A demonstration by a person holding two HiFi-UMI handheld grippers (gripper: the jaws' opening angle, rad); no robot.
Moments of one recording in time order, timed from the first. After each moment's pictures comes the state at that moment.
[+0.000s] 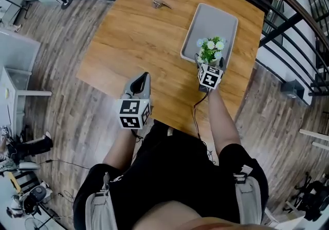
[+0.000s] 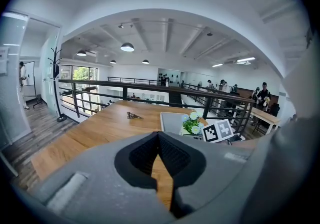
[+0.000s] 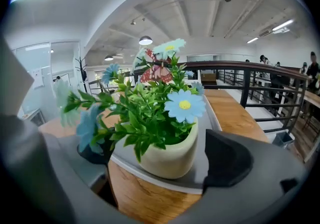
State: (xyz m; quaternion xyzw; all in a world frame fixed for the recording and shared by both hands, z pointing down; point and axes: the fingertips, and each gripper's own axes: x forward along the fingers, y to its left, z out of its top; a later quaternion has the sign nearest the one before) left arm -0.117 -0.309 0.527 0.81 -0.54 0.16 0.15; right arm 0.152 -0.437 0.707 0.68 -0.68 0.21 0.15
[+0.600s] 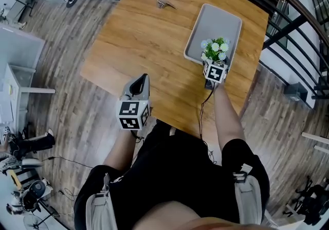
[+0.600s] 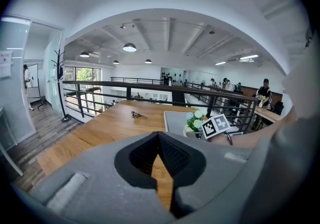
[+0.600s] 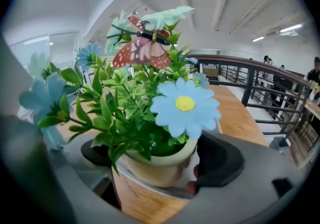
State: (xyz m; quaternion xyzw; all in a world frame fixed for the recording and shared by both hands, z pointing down) left arm -0.132 -0.299 0.527 0.80 -0.55 0.17 0.15; right arm 0.163 -0.452 0.722 0.67 -0.68 0.23 0.20
